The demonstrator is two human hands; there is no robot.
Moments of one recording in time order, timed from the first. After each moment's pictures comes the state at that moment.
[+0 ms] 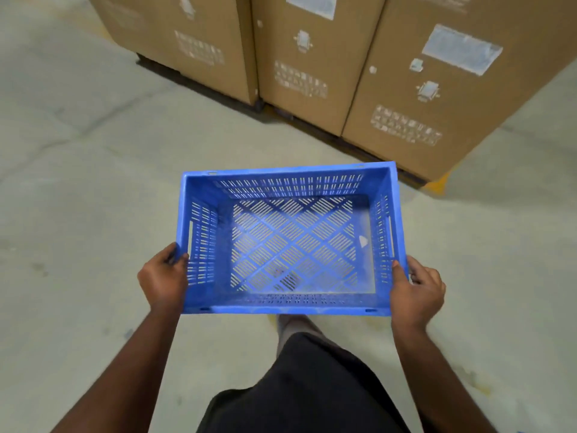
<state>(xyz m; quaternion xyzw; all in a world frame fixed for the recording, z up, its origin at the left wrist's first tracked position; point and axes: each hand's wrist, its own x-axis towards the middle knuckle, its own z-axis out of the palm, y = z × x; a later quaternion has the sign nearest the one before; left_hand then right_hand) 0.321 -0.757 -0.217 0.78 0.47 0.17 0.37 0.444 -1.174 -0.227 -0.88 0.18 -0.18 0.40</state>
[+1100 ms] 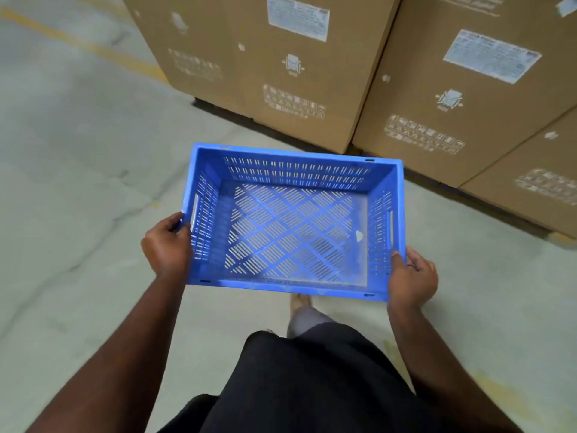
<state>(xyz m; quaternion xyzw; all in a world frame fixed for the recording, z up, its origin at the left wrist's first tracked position) 0.664 -0.023 -0.171 0.79 0.47 0.16 0.36 0.736 -0.440 -0.243 -0.81 0.29 -0.12 0.49</state>
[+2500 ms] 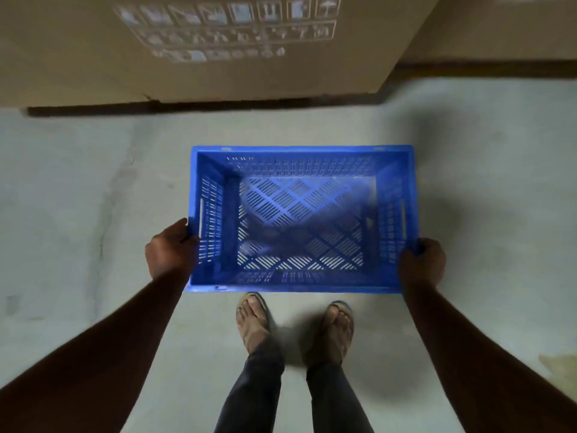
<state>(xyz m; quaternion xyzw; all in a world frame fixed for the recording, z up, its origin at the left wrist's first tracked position) 1.194 0.214 -0.672 0.94 0.23 -0.16 0.20 1.089 -0.208 -0.729 -0.77 0.55 0.06 0.33</state>
